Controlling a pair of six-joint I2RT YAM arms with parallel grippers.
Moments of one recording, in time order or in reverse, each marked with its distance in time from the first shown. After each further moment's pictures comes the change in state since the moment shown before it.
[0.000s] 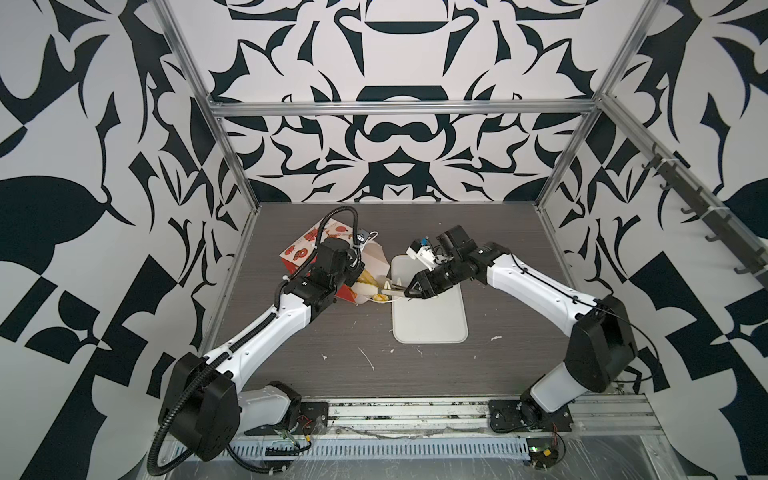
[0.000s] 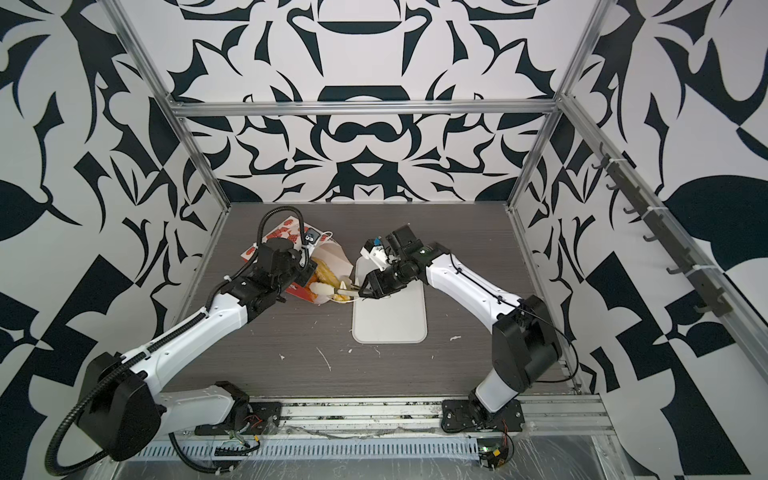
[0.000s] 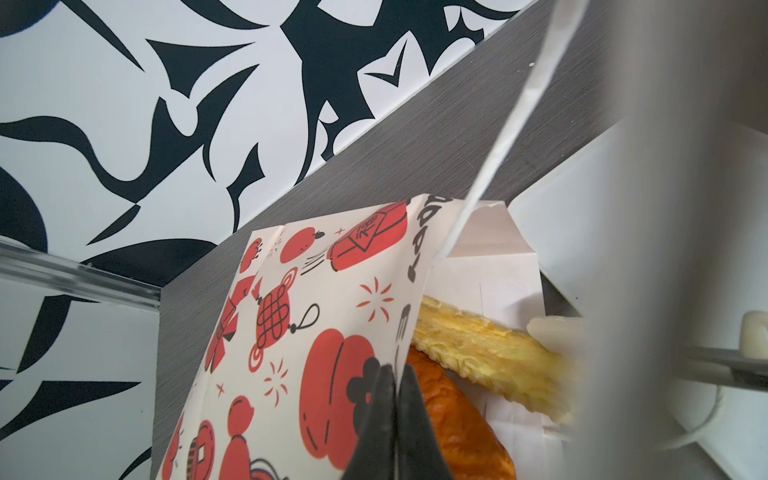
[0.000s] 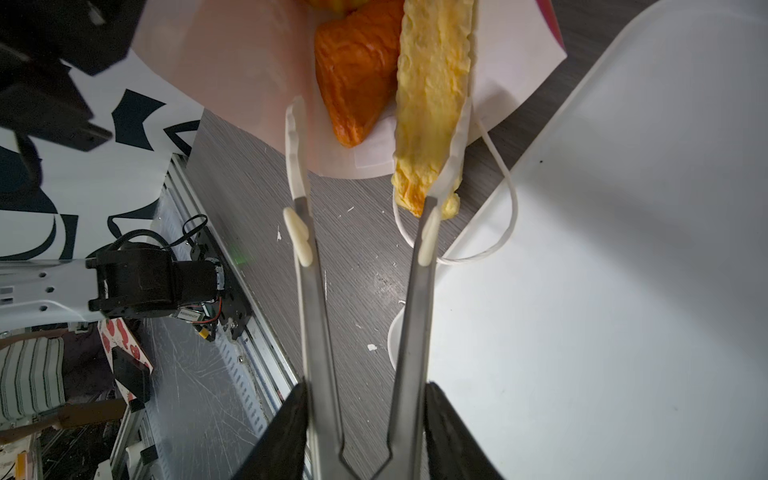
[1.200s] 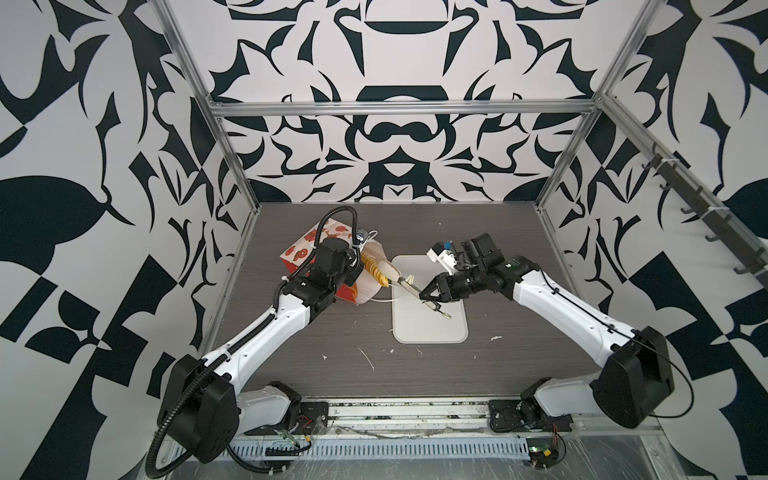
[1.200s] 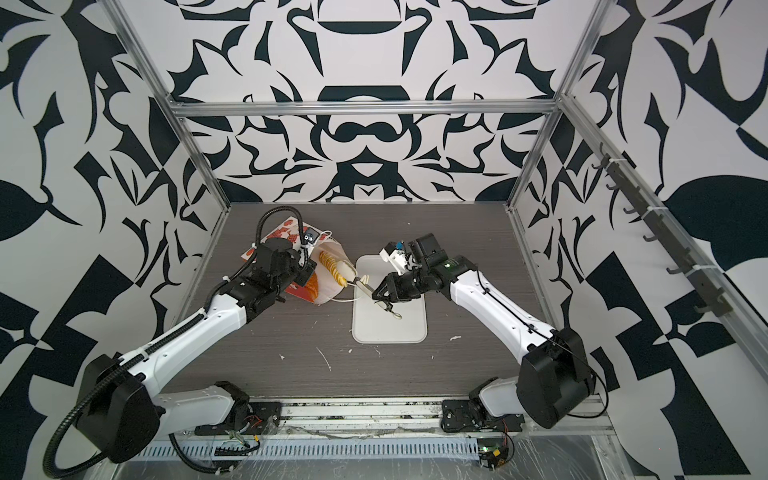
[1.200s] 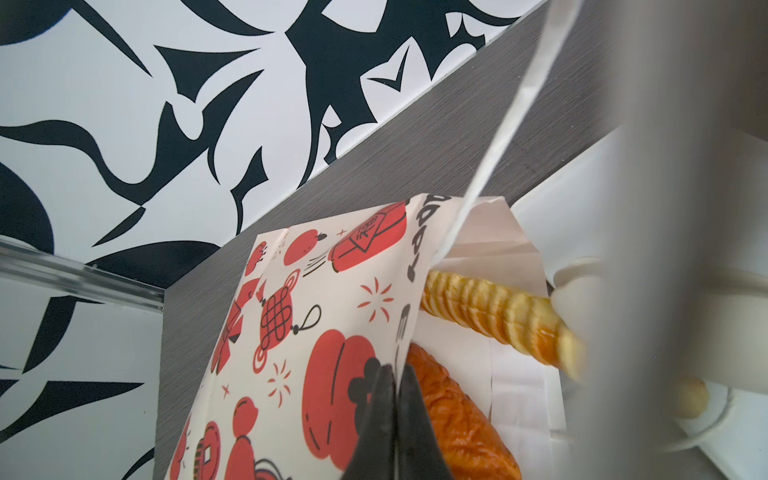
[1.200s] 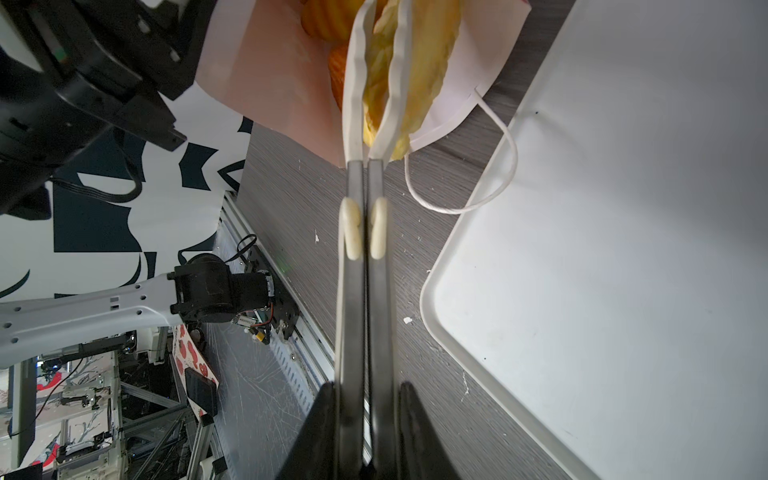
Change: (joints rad) left arm 0.000 -0.007 0.000 0.001 -0.001 0.001; right arm -0.071 -0.205 -0.182 0.079 -0.113 0.185
